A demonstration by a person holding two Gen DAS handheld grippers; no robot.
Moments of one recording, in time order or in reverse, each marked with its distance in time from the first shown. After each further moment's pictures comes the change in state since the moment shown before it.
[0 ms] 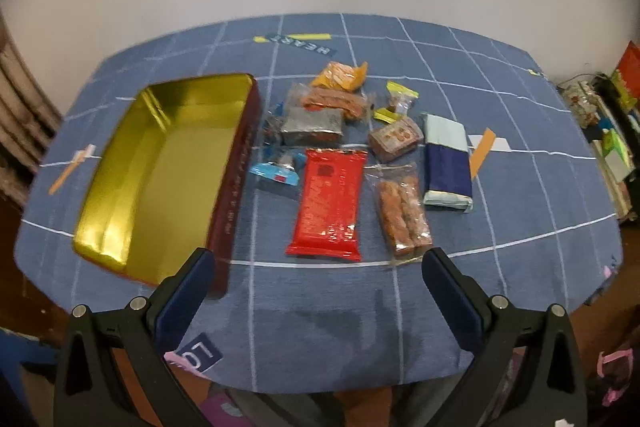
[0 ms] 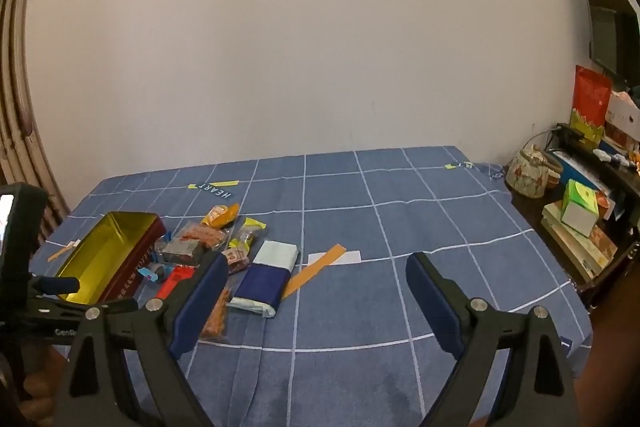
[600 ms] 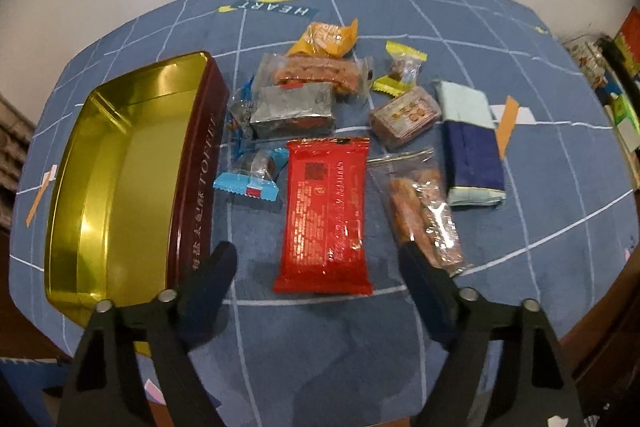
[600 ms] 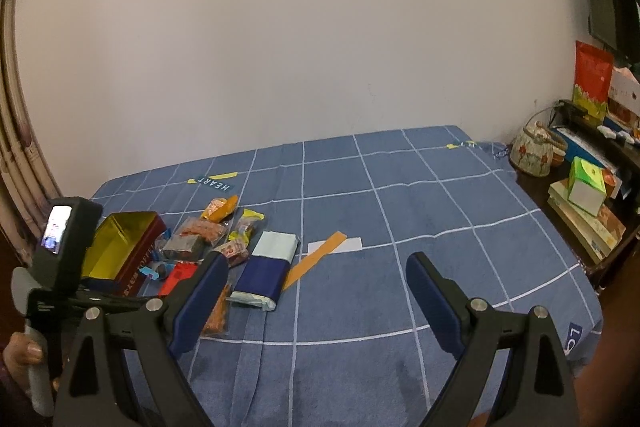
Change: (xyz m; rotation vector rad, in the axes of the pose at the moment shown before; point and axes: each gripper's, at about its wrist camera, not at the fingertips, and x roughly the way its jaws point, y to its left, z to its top) left arm 0.066 -0.010 0.027 0.098 0.138 0.016; right arm 0.011 -0.014 0.003 0.056 0.059 0.023
